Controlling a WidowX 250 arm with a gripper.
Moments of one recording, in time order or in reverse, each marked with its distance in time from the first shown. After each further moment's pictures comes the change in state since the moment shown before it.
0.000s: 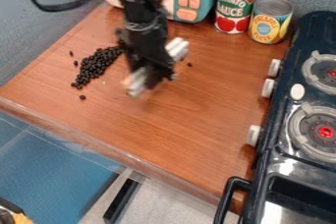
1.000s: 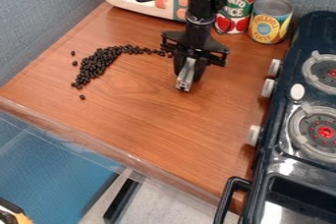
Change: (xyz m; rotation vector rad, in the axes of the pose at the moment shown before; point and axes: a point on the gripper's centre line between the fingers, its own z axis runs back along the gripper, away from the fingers) arm 0.055 0.010 -0.050 0.089 0.162 0.445
